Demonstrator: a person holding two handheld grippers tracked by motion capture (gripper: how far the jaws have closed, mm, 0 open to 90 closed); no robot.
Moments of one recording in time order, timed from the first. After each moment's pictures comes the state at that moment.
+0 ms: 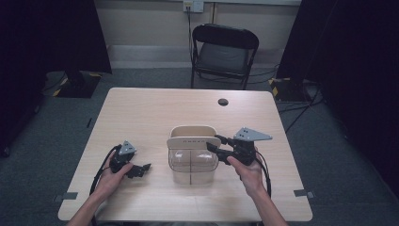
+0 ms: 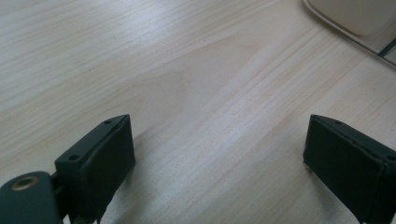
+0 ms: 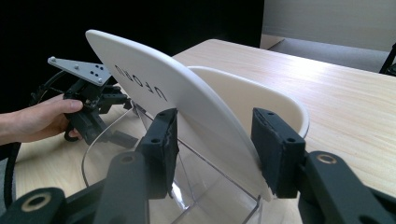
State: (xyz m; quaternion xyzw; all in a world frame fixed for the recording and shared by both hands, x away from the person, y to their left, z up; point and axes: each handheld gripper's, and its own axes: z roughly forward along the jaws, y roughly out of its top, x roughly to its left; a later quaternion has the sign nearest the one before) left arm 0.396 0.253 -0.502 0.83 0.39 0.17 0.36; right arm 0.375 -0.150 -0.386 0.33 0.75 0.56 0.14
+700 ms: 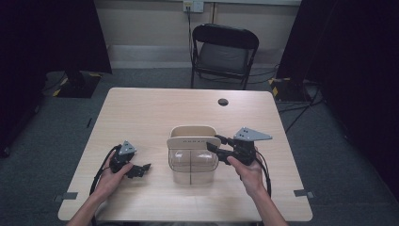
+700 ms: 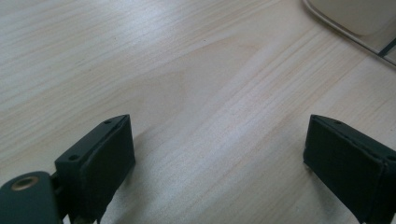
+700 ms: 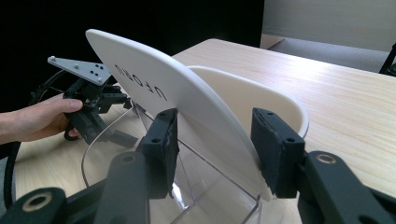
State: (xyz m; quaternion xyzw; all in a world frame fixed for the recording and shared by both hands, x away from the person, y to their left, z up) left arm 0.396 0.253 -0.502 0.83 0.39 0.17 0.36; right arm 0.375 -0.151 -0.386 0.33 0.75 0.56 0.14
